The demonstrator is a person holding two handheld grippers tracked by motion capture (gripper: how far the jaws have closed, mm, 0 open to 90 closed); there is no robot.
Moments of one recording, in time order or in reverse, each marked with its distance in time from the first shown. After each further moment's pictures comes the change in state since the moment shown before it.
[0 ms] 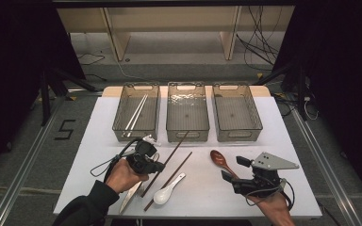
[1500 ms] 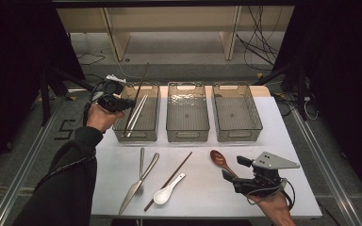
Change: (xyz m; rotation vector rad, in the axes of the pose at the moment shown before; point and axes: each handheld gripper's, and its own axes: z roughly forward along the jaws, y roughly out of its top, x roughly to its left) left arm 0.135 0.085 -0.072 -0.260 0.290 -0.125; right arm -0.003 -0.001 0.000 -0.003 0.005 0.012
